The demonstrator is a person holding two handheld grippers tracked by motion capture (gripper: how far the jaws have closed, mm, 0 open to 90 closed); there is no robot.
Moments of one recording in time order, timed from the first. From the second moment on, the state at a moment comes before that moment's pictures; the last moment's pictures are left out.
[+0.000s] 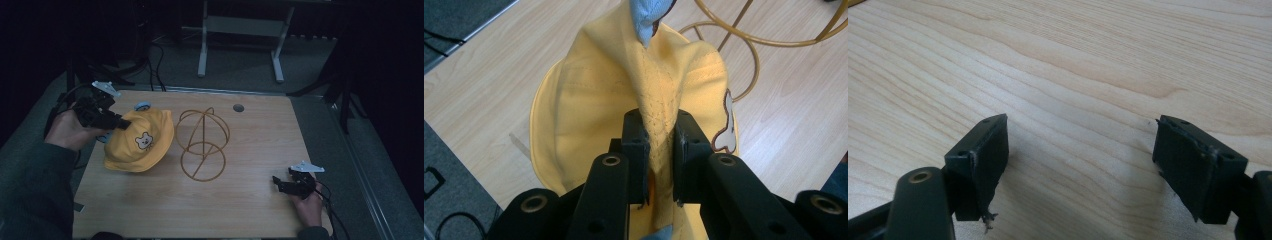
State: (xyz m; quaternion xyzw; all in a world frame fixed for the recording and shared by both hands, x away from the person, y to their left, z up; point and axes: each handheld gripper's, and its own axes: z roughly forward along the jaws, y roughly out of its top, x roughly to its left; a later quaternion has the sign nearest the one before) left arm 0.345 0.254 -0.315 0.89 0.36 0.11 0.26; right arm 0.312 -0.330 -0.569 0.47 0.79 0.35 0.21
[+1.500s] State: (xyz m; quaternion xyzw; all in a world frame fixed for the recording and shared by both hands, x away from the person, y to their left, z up) left arm 0.360 0.243 -0.259 0.89 0.33 0.13 0.28; right arm 0.312 -0.331 -0.569 0.47 0.79 0.35 0.21
